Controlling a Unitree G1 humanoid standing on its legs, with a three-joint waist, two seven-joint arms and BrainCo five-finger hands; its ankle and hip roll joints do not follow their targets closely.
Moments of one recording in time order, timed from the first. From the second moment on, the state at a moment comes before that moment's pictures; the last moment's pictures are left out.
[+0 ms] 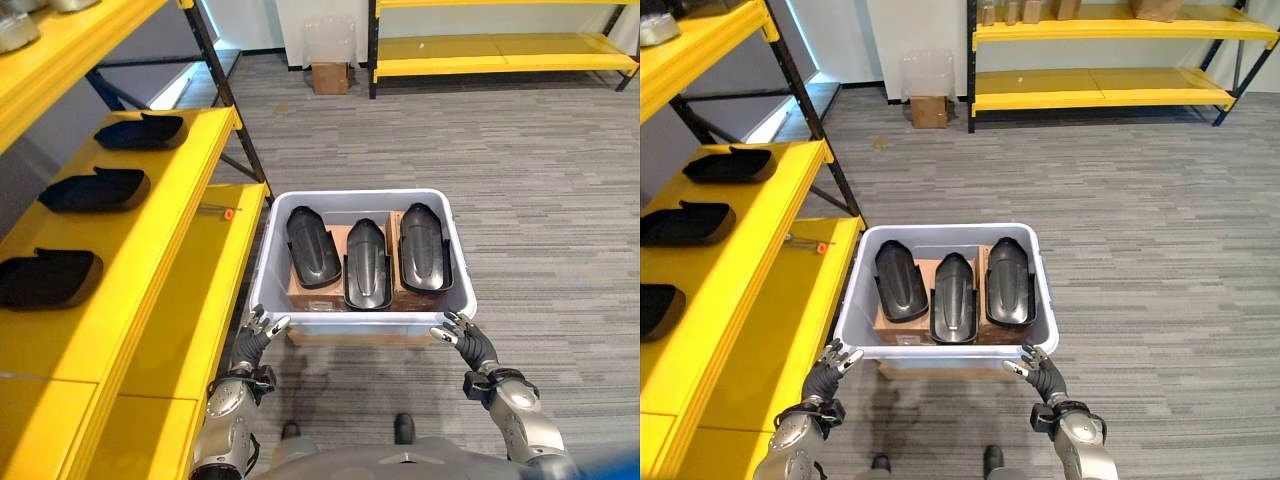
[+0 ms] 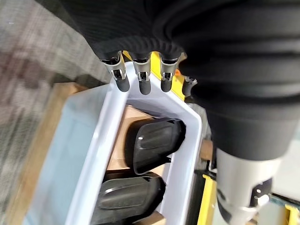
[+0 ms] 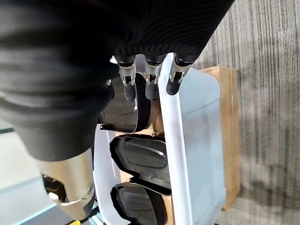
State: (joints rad) left arm 0.20 0.06 0.13 0.28 -0.30 0.05 -0.02; right arm 0.13 -0.17 0.00 0.37 0.28 0.07 0.14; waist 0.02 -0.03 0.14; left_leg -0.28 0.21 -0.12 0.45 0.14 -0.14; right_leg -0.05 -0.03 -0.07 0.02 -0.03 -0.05
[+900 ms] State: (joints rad) left arm 0.15 0.16 0.08 0.25 -0.33 0.05 -0.01; right arm -0.08 -0.20 -0.06 0.25 0.25 0.06 0.03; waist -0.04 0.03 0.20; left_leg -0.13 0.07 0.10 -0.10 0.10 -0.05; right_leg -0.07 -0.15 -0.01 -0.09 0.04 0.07
